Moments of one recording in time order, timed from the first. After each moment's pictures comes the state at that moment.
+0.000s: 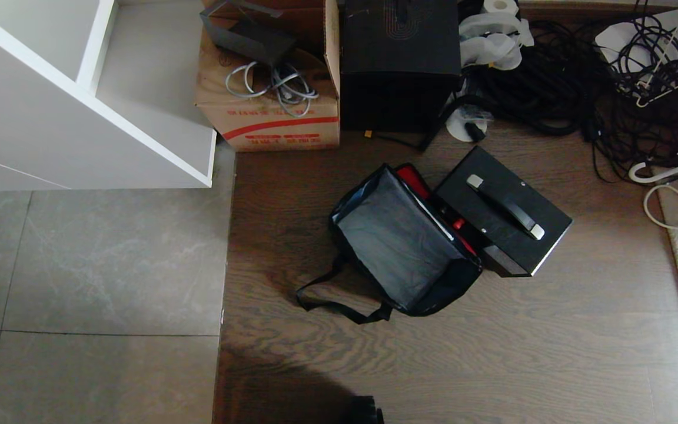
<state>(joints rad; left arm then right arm) 0.00 0.00 0.00 -0.03 0.02 -0.04 0.01 0.00 0.00 0.00 0.00 0.03</state>
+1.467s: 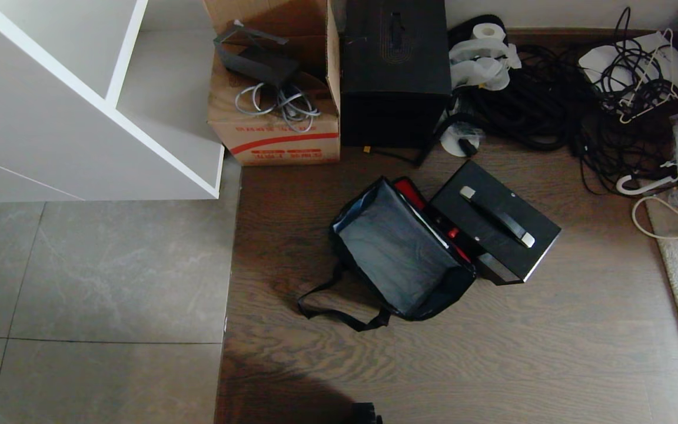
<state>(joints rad) 0.00 0.00 0.00 -0.03 0.02 -0.04 0.01 0.00 0.00 0.00 0.00 0.03</state>
